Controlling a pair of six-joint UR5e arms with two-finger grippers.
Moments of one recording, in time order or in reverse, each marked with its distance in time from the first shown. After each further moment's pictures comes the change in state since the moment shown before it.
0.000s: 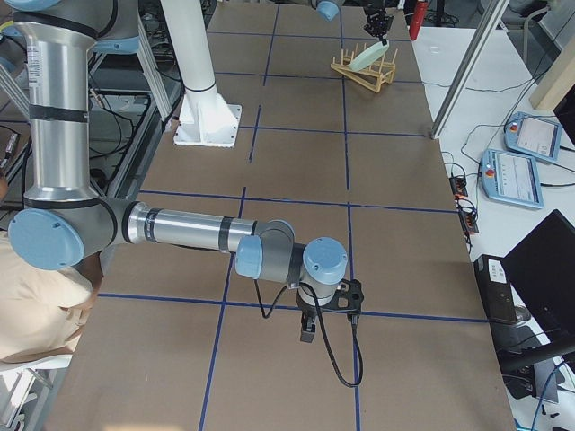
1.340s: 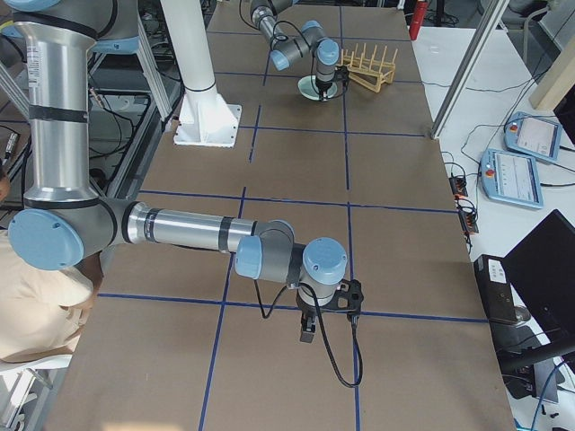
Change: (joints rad) left arm 0.423 -0.119 0.118 0.760 0.251 0.681; right arm 0.000 0.000 0.000 0.000 0.000 0.000
